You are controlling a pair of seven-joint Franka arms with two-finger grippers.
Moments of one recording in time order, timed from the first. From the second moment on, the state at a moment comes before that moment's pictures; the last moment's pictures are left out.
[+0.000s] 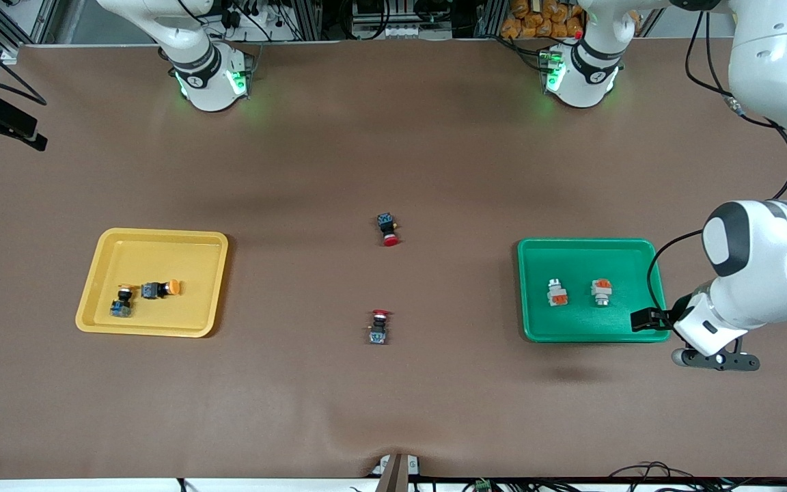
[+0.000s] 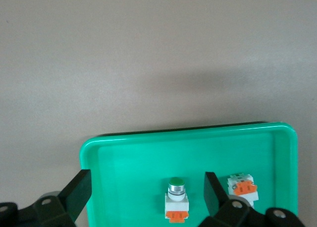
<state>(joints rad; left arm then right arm) 0.07 0.58 -0.11 -1.48 0.03 2.14 0.06 -0.05 -0.10 -0.03 -1.59 0.03 1.42 0.00</state>
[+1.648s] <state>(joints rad) -0.06 0.13 -0.08 -1.47 0.02 1.71 0.08 -0.03 -0.07 -0.05 -1.58 0.03 1.47 -0.09</state>
